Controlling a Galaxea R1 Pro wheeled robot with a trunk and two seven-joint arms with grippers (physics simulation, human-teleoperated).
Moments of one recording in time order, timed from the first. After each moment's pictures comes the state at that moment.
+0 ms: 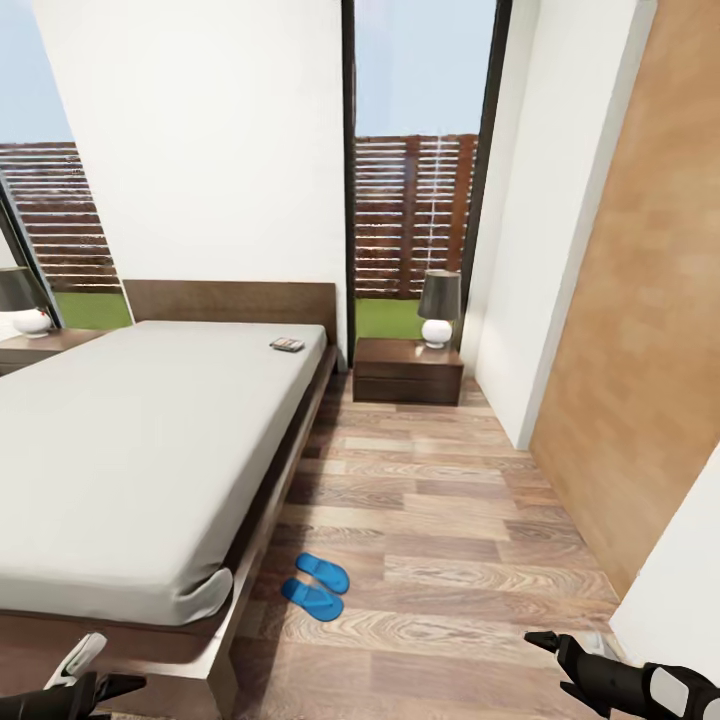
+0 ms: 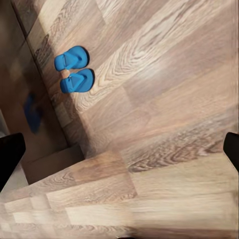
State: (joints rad) left arm -0.44 0.48 0.51 -0.32 -0.27 0.68 -1.20; right arm -0.64 -0.38 -0.07 0.04 -0.55 0.51 0.68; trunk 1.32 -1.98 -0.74
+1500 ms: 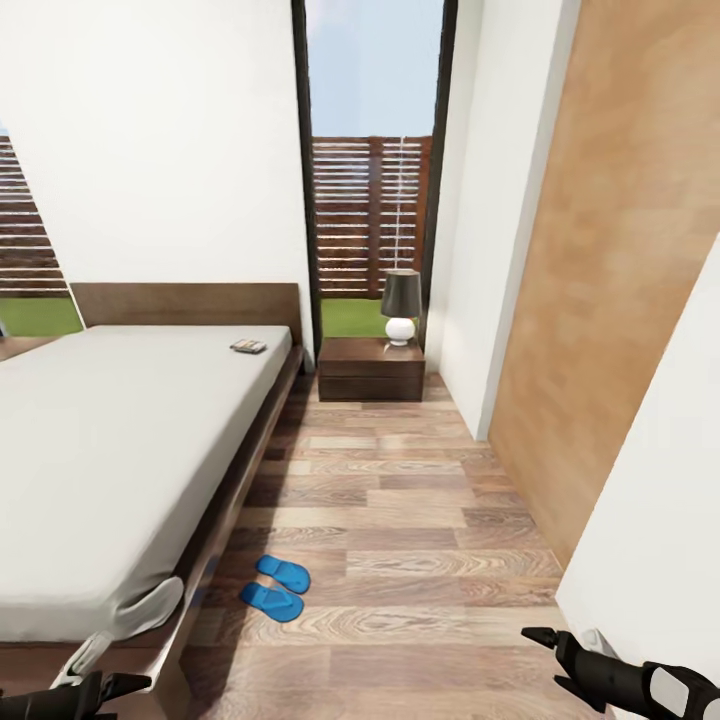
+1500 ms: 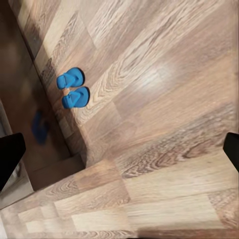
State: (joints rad) left arm -0.44 0.46 0.51 -0.32 -0.27 0.68 -1.20; right arm -0.64 -0.38 -0.07 0.04 -0.55 0.51 0.73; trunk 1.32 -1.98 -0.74
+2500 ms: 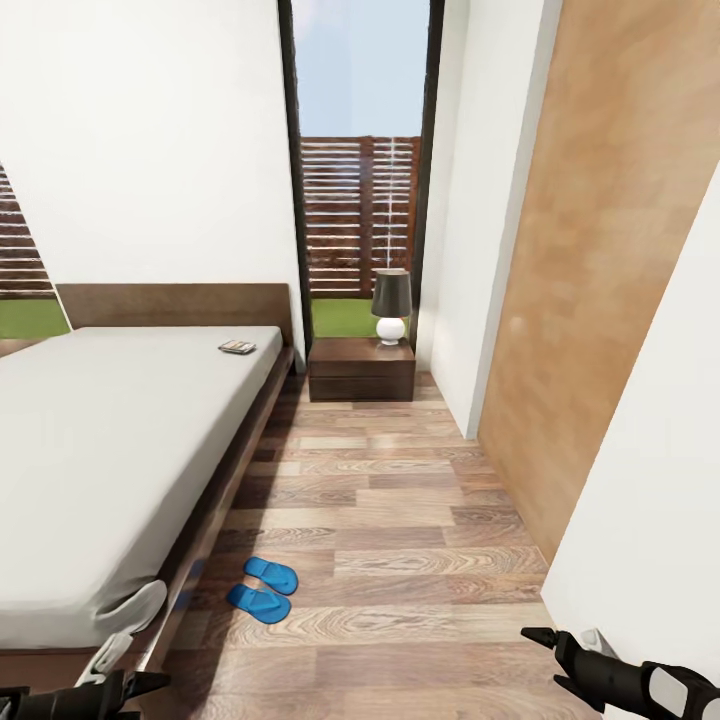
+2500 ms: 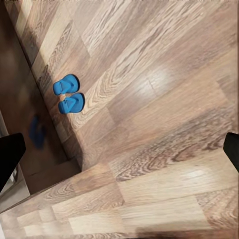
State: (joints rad) left arm -0.44 0.41 0.52 -0.33 -0.27 0.68 -1.19; right arm -0.64 -0.38 -0.07 0.04 -0.55 0.50 0.73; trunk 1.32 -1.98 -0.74
